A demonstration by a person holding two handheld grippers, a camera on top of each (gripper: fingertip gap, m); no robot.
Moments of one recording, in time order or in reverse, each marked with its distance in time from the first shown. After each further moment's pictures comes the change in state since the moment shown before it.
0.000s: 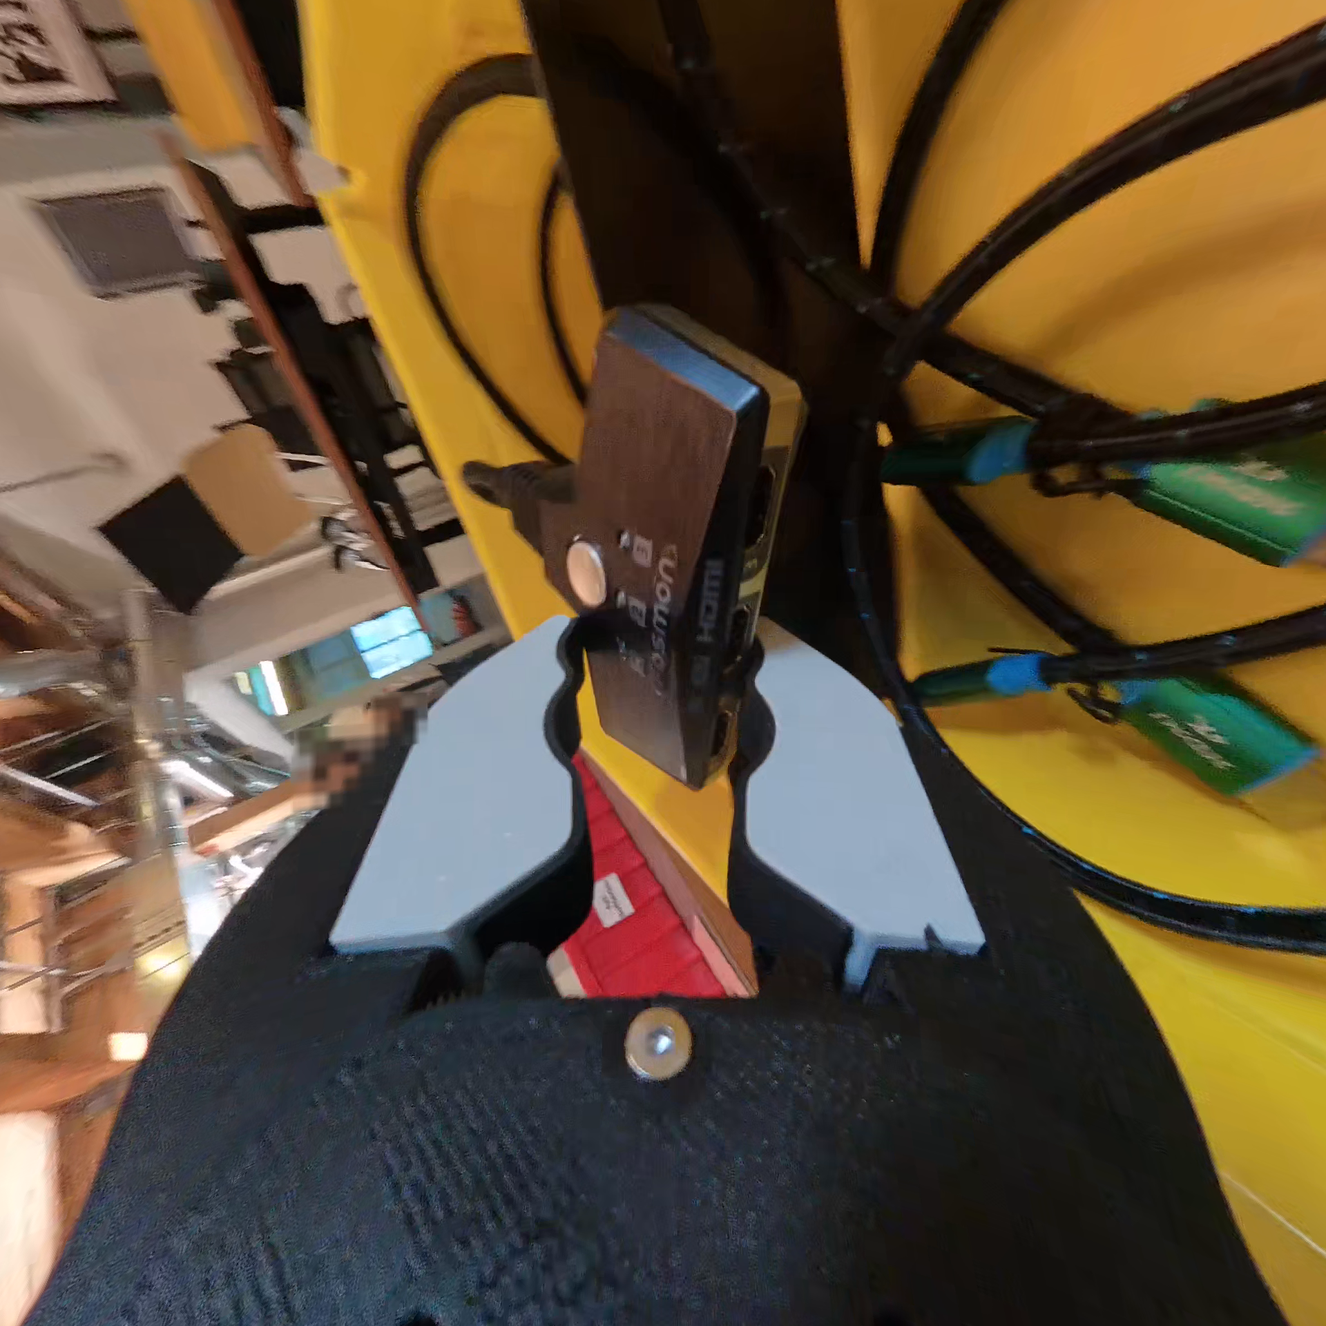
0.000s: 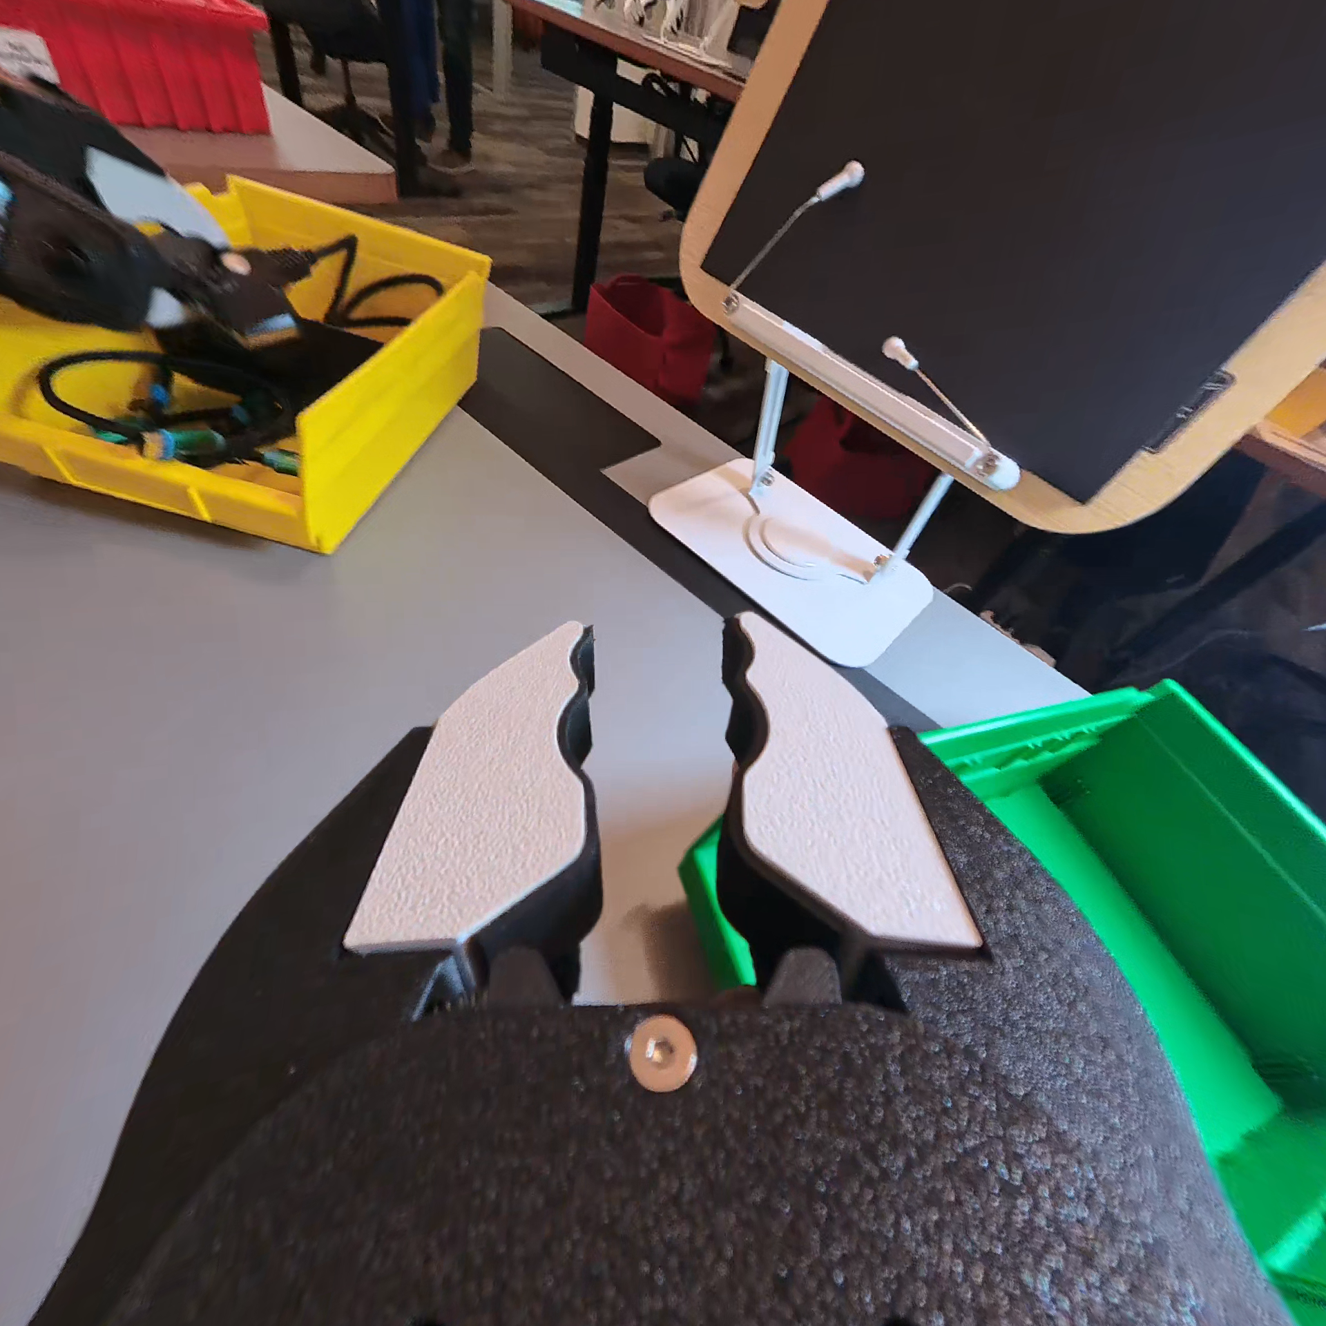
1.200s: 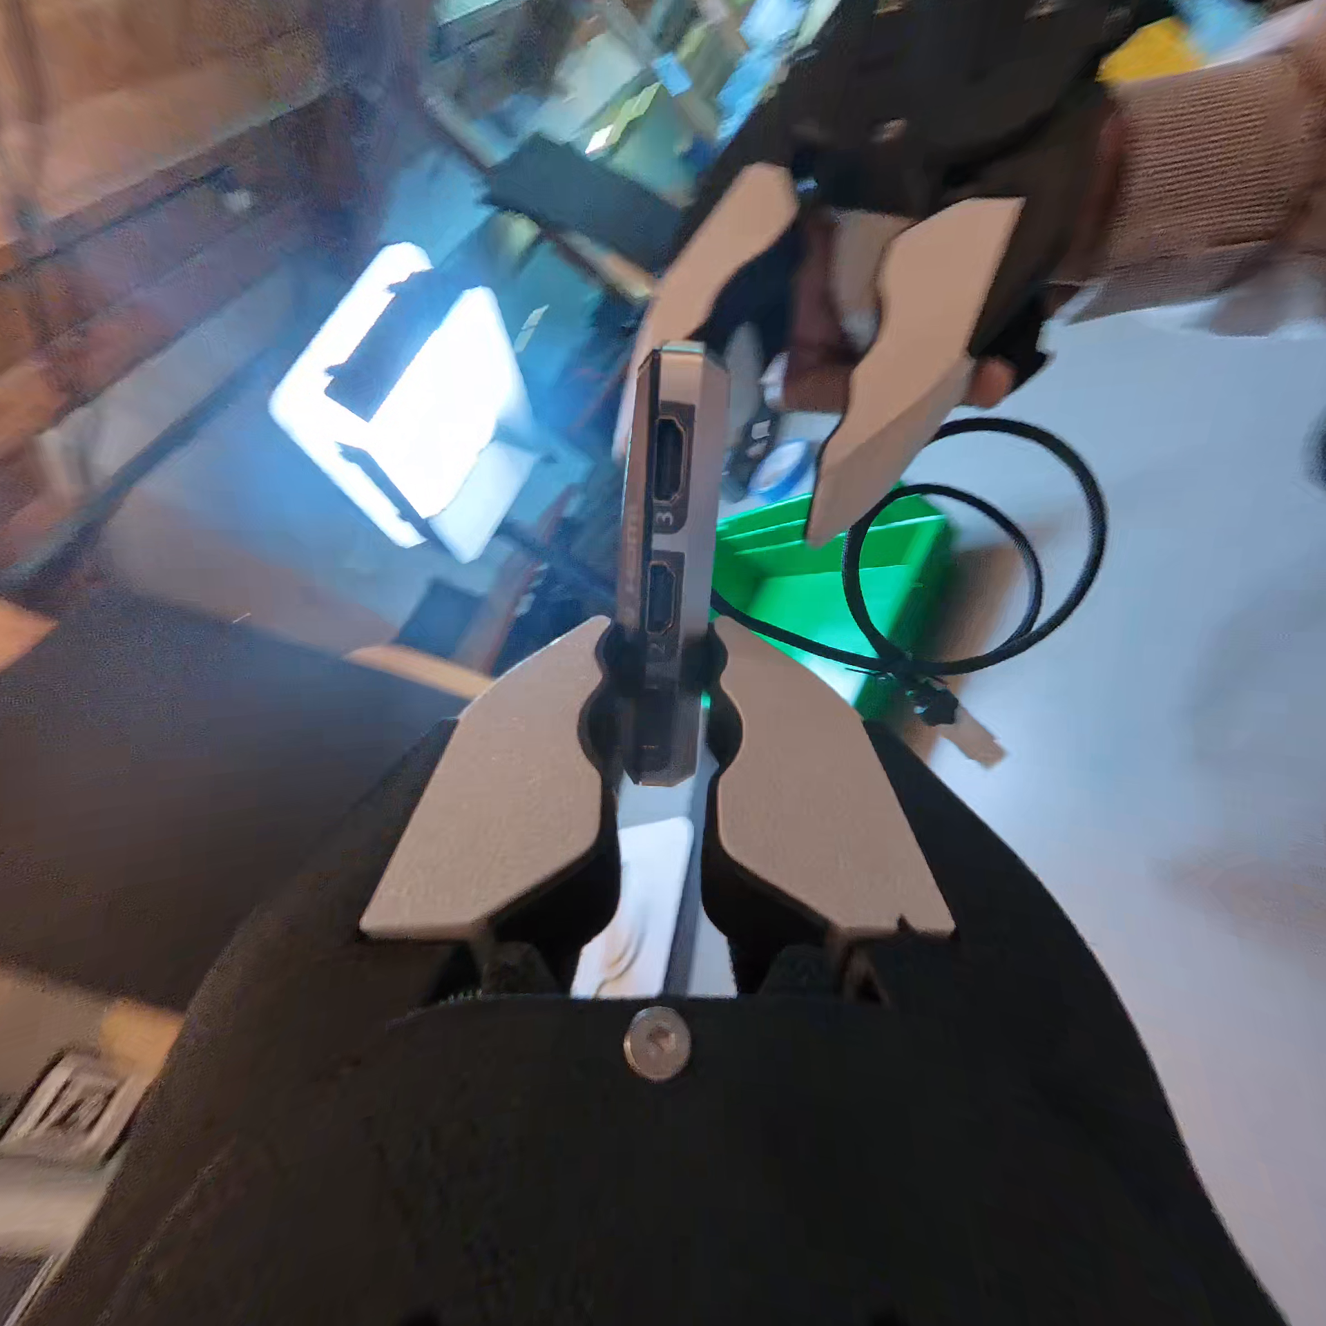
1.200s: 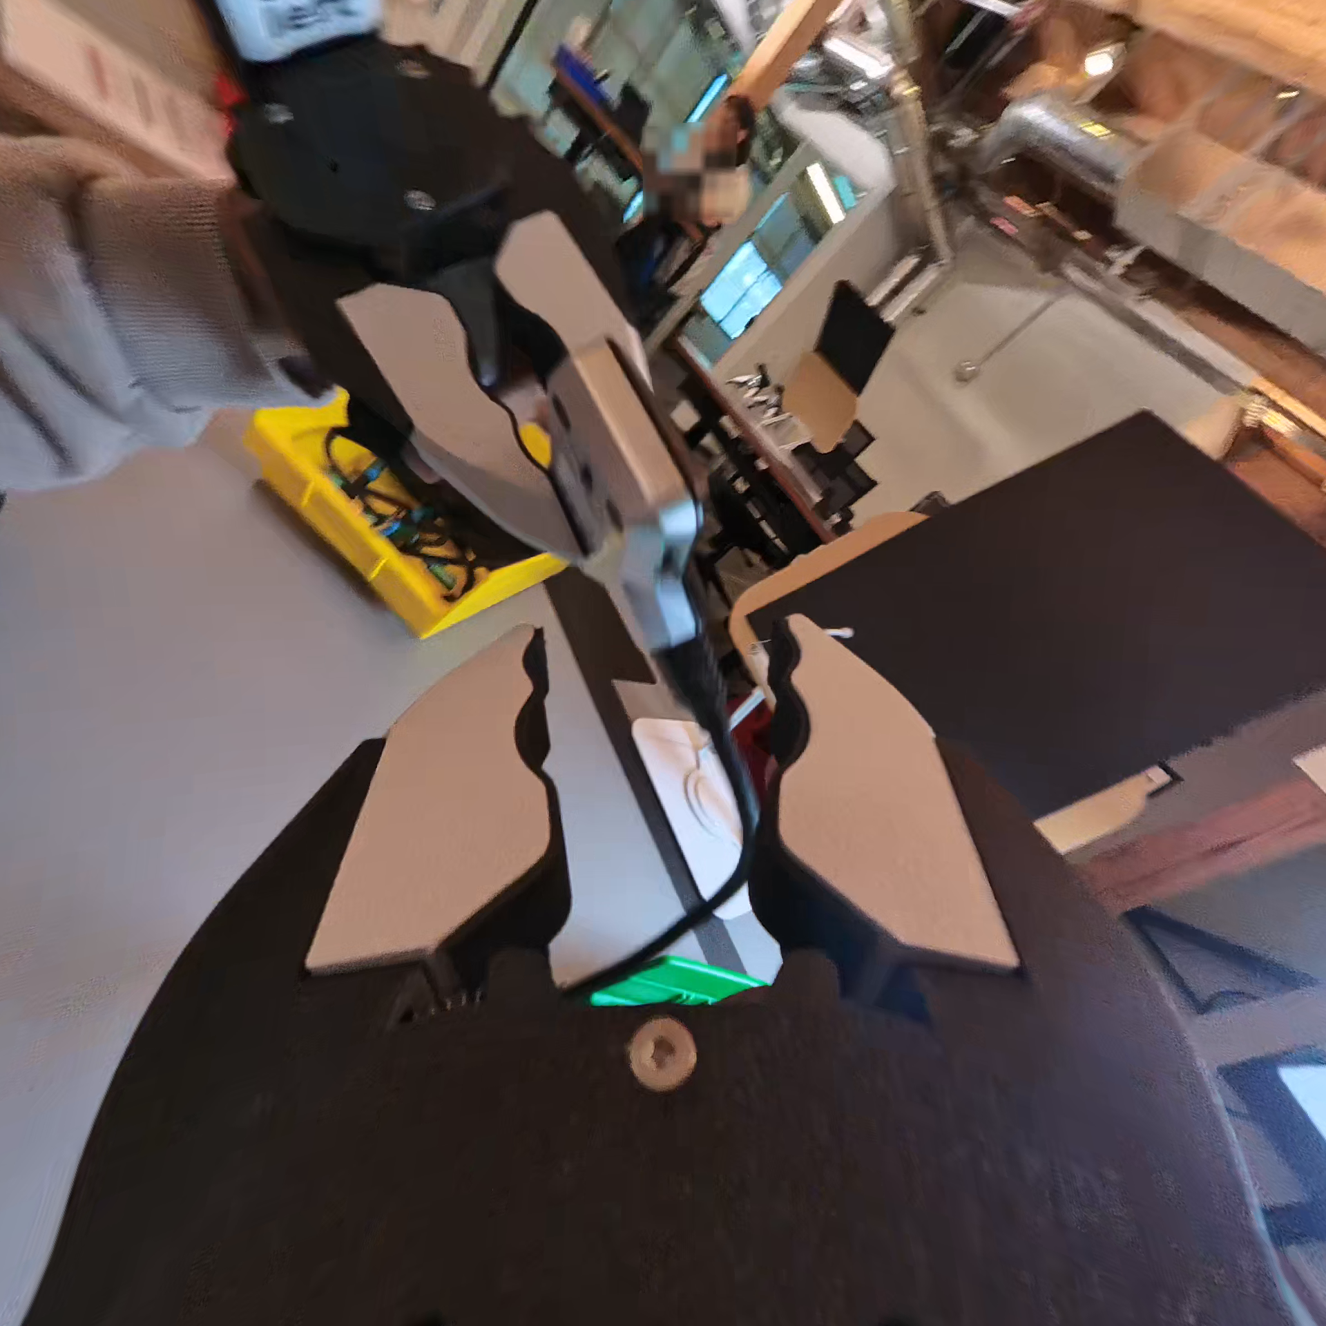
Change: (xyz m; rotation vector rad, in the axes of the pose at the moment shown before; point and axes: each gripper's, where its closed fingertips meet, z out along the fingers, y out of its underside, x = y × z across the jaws) left arm -0.054 -0.255 -0.373 1.555 0.027 -0.201; right arm -0.079 -0.095 -0.102 0.348 -0.110 -0.563
